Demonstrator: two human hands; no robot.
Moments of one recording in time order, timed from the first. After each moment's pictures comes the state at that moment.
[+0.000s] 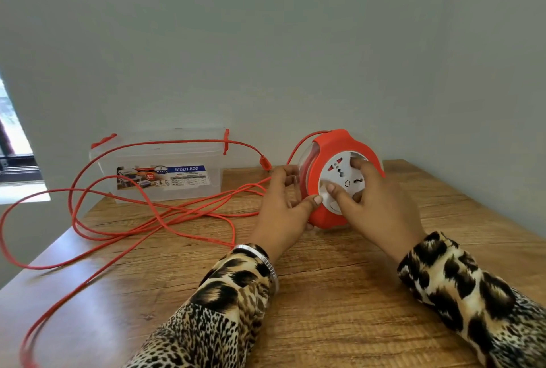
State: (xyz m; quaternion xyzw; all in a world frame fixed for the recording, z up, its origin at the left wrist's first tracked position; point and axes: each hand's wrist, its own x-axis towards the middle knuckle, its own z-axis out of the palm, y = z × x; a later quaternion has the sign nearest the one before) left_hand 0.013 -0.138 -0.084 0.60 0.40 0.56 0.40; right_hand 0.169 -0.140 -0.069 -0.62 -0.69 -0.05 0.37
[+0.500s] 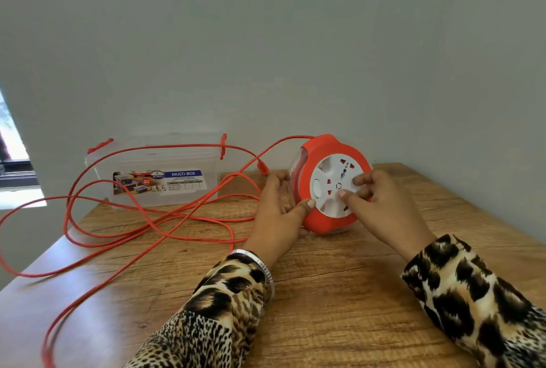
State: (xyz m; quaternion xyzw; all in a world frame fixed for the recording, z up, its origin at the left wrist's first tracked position) left_hand 0.013 -0.140 -0.083 0.58 0.40 0.57 0.41; right_hand 0.184 -0.135 -0.063 -0.61 -0.65 0.14 0.44
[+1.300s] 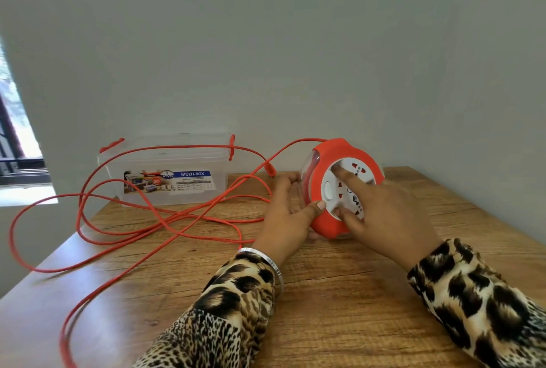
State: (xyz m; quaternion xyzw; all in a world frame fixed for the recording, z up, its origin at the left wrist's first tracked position) left_hand 0.011 -0.138 -0.085 0.59 0.38 0.56 0.45; right_hand 0.180 -0.135 -0.068 -0.55 -0.76 -0.23 0.25
